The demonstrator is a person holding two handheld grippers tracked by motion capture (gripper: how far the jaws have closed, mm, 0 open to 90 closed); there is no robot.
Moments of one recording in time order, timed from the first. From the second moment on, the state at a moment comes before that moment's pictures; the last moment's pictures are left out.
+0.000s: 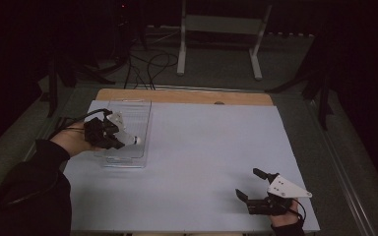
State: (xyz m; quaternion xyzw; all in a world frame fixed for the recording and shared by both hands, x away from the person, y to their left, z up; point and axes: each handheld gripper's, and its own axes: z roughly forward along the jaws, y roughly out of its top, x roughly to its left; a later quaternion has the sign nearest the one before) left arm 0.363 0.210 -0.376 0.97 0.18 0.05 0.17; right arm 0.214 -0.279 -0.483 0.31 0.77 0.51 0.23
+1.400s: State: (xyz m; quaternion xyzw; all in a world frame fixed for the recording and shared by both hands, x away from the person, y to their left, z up) left arm 0.380 0.202 -0.418 0.97 0.20 0.02 0.15; right arm 0.215 -0.278 -0.484 0.31 0.77 0.51 0.22
